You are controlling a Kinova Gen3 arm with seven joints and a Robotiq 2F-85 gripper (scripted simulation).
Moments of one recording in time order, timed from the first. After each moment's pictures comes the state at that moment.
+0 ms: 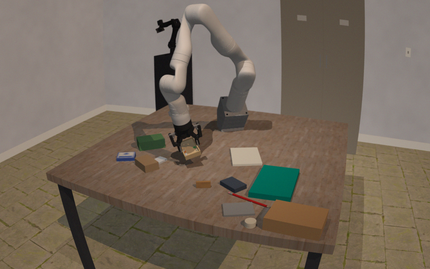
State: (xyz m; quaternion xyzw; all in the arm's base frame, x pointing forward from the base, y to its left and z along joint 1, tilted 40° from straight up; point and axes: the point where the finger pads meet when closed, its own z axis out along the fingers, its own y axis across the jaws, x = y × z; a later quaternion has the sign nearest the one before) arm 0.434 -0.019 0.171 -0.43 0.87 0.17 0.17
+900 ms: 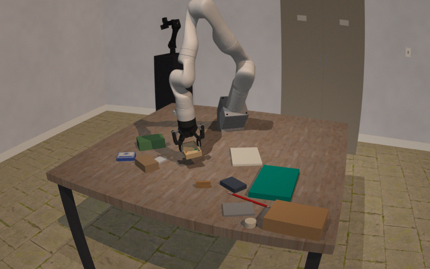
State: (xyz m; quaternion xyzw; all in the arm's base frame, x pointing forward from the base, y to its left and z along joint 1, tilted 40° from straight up) arm 0.435 -0.012 0.171 -0.41 0.86 0.13 0.26
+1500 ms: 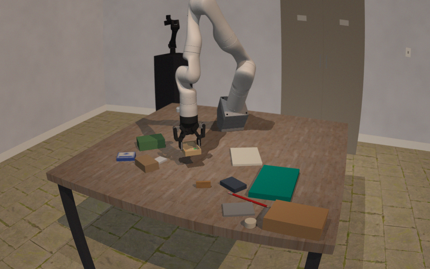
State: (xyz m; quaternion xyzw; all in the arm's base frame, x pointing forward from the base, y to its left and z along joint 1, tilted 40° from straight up) arm 0.428 -0.018 0.170 -0.39 0.86 0.11 0.32
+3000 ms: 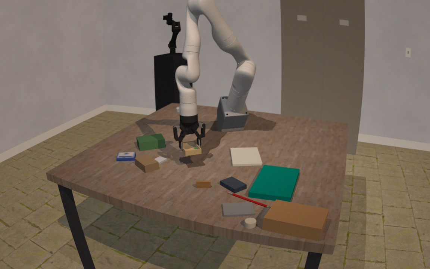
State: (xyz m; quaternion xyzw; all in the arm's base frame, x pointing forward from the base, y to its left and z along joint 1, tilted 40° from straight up) arm 0.427 -0.018 0.170 -0.38 0.86 0.11 0.33
